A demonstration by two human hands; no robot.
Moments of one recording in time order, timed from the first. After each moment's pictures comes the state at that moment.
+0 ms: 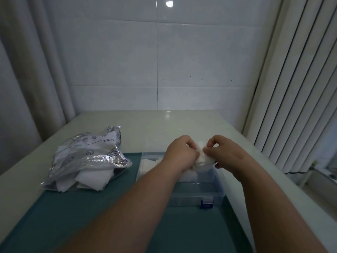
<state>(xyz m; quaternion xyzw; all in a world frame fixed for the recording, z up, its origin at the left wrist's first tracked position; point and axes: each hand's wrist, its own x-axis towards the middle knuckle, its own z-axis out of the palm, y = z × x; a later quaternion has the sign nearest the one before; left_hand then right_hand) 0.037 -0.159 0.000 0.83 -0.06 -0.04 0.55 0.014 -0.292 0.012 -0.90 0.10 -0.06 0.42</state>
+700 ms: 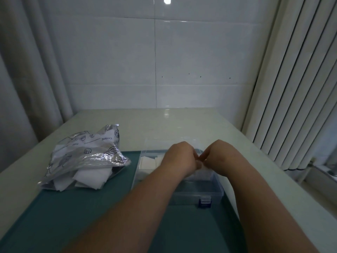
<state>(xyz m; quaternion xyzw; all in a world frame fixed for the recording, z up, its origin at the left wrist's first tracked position) 0.044 -0.166 -0.003 0.96 -0.14 -0.05 0.24 0.040 -0.280 0.008 -0.97 0.16 0.11 0.15</state>
